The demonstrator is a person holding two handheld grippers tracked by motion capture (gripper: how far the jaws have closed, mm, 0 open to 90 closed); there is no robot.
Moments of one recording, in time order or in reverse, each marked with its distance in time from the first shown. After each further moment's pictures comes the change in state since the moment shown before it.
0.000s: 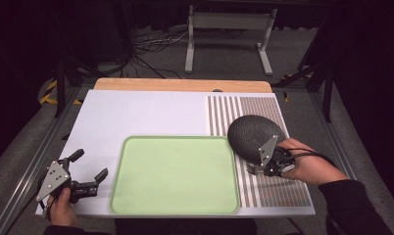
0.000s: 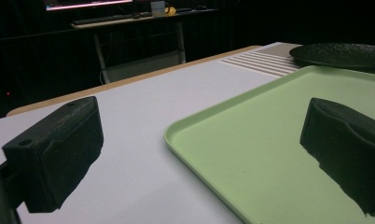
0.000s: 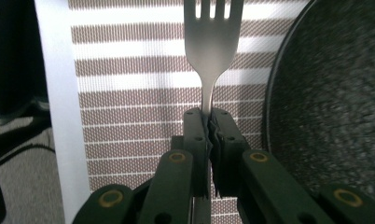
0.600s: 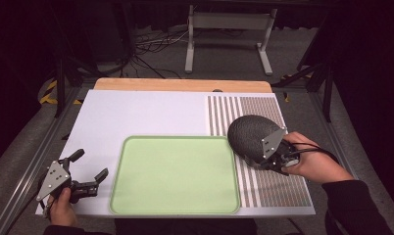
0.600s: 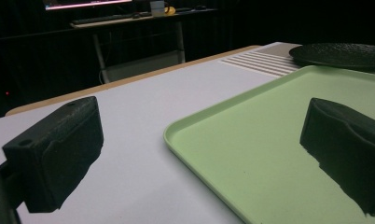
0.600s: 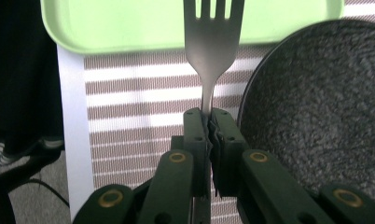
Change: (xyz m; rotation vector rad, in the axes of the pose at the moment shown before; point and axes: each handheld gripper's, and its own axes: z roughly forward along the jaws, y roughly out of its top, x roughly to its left) left arm 0.000 0.000 0.000 -0.001 -0.003 -0.001; right arm 0.000 0.008 -0.026 -0.143 -0.046 0.030
